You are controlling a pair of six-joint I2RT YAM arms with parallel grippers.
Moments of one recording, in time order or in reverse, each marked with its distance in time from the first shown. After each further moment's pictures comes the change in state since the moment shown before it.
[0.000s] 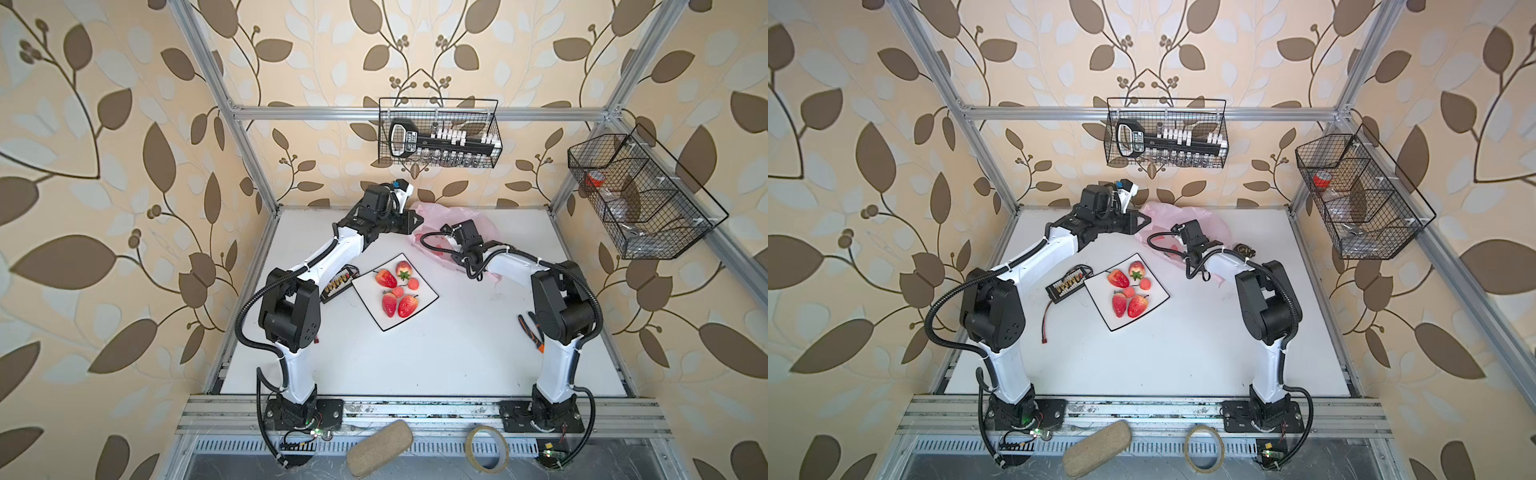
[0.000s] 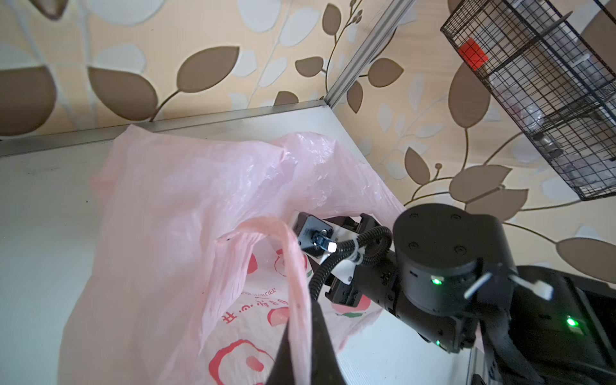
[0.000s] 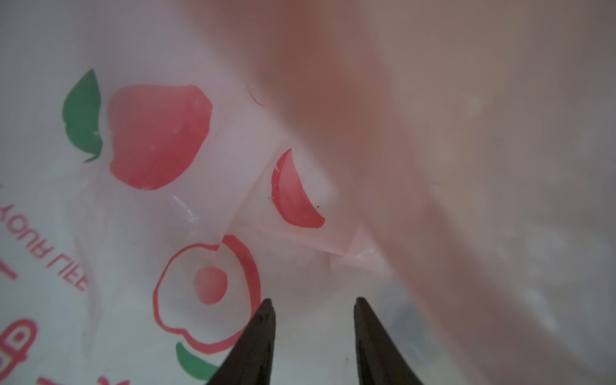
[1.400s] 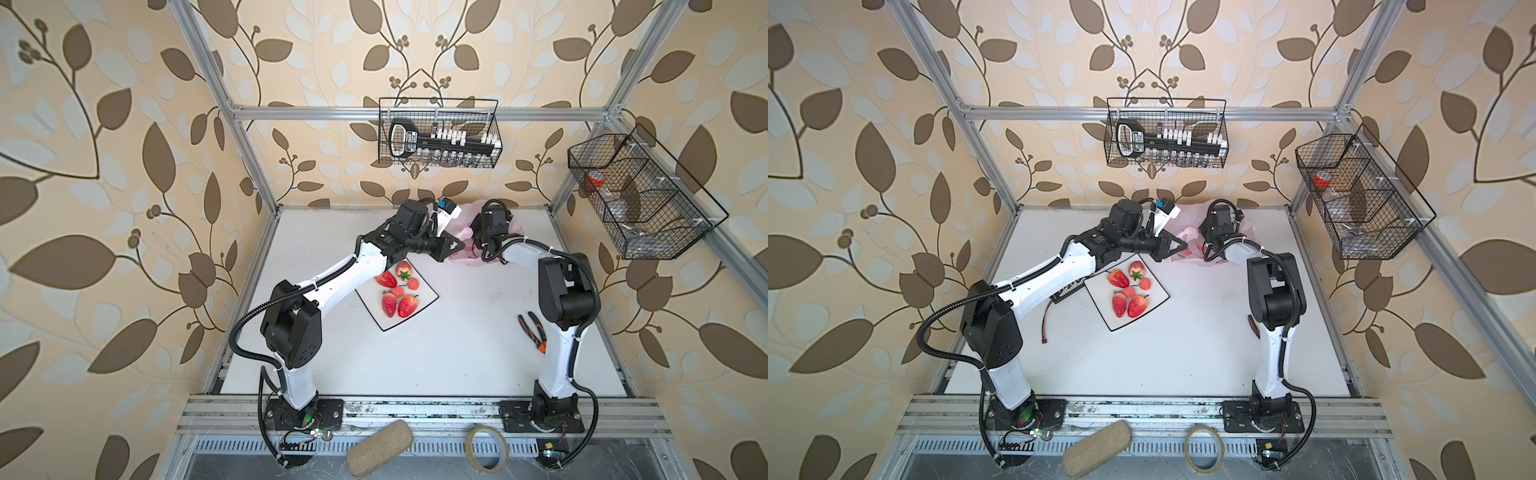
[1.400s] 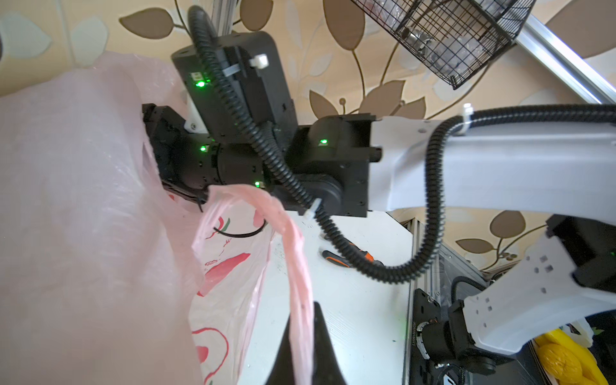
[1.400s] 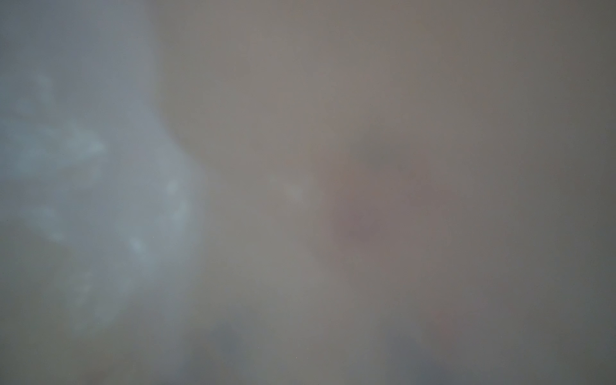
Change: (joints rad) left arm -0.254 -0.072 -0.032 -0.023 0.054 0.113; right arm -0.205 0.116 0.065 0.346 -0.373 1.583
